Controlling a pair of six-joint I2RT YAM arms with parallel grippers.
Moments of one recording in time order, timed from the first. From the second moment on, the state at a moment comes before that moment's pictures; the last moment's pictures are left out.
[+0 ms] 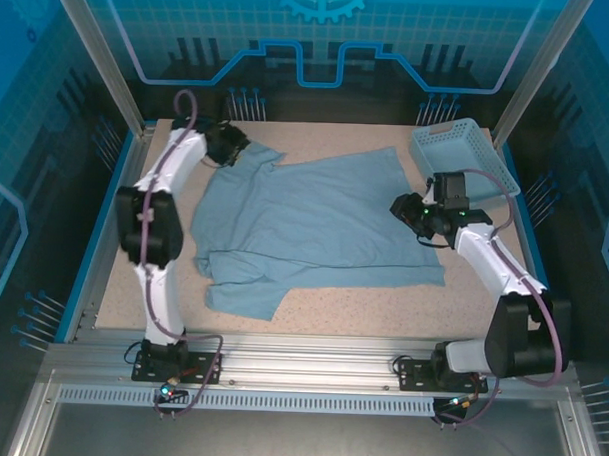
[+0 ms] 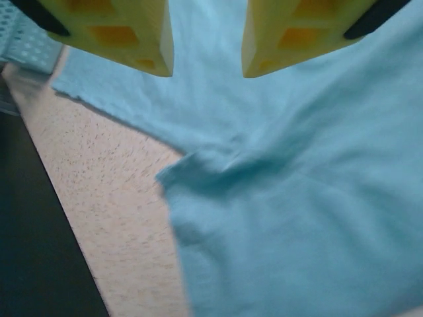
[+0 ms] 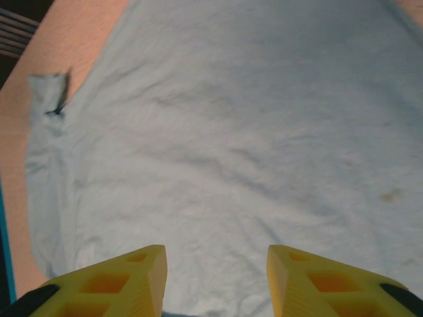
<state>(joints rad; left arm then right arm) -0.05 2.02 1.82 -0.78 0.20 -1.05 0.08 1.38 0.94 -0.45 -0.30 0.70</state>
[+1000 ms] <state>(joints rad) 0.13 2.58 2.32 -0.88 0.30 -0.99 0.13 2.11 1.54 -0.69 -0.23 0.64</state>
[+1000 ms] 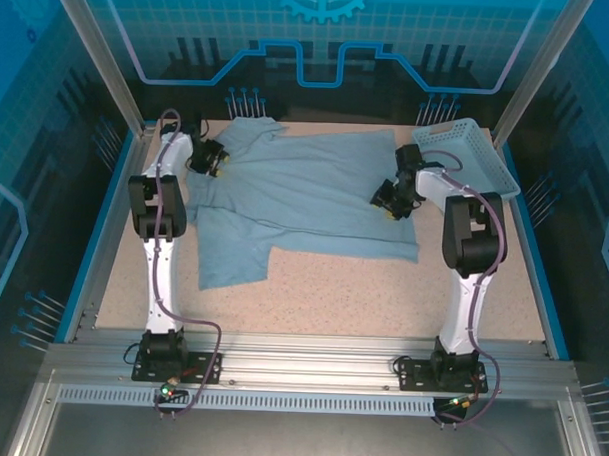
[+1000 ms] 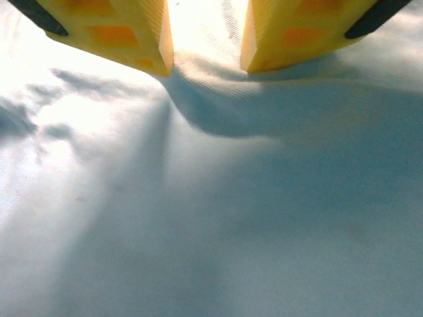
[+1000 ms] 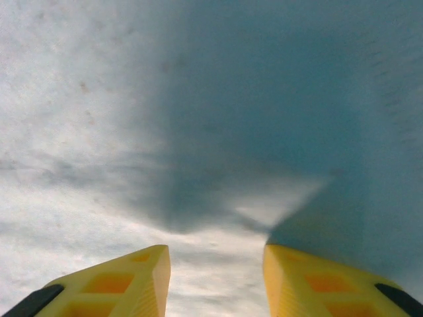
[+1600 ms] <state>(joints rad) 0.13 1.56 1.09 -0.90 0.11 -0.98 0.19 1.58 1.25 -0.64 -0.28 0.69</state>
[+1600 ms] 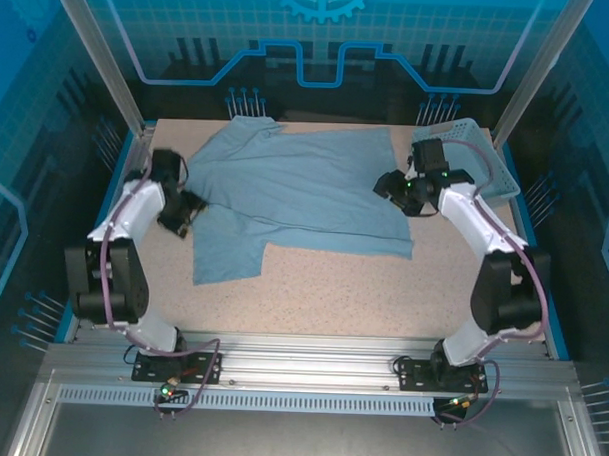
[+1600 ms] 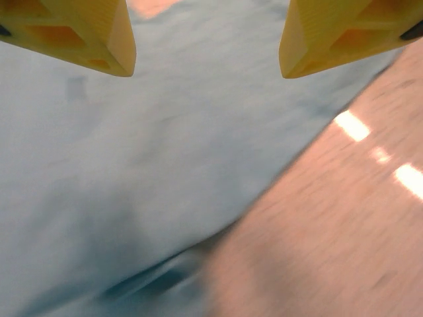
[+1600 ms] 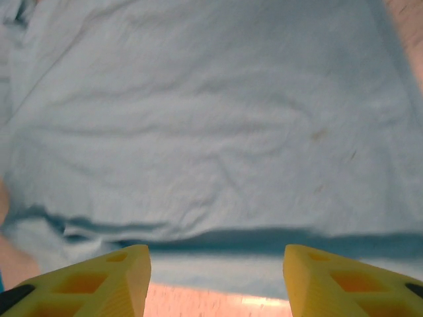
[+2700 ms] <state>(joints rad) 0.02 1.01 0.62 -1.02 0.08 -1.26 0.04 1.39 0.87 -0.80 -0.18 0.83</state>
